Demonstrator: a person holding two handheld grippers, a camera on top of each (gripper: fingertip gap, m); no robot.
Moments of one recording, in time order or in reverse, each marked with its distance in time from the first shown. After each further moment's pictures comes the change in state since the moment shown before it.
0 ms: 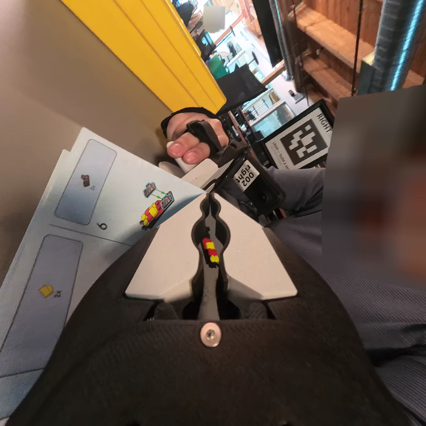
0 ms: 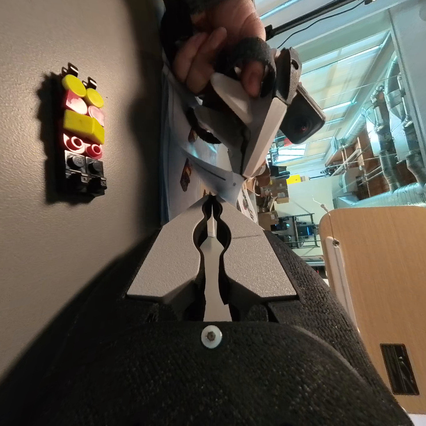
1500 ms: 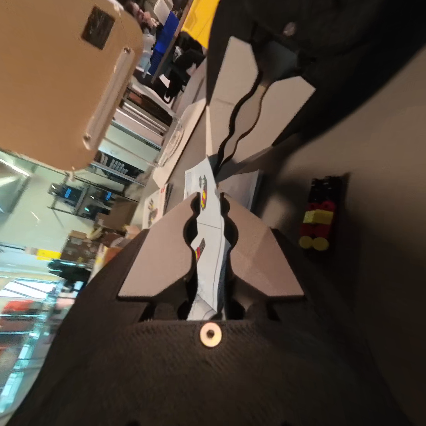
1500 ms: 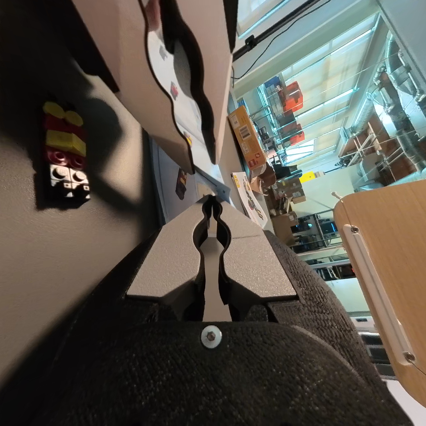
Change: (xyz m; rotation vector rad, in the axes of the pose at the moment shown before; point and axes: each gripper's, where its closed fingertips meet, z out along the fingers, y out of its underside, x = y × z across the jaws) left arm -0.020 0.013 -0.010 -0.173 -1.447 1.330; right arm 0.008 0.001 -0.004 0.067 0.007 0.175
